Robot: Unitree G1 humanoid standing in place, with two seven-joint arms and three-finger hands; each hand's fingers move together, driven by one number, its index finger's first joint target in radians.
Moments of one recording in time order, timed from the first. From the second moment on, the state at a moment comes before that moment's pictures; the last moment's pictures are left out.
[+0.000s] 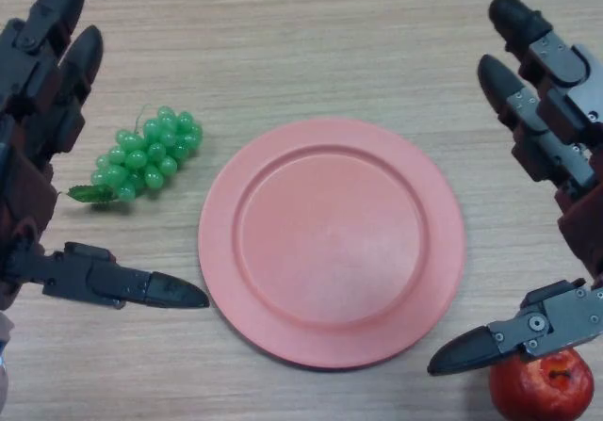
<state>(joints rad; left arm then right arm) 0.04 0.25 0.23 -0.80 -0.16 0.33 -0.20 0.04 -0.30 0.03 -0.99 0.16 0.50 0.11</state>
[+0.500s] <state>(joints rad) 0.02 0.25 0.23 -0.77 -0.17 0.31 -0.20 0.03 -0.36 0.03 -0.99 0.17 0.50 0.07</state>
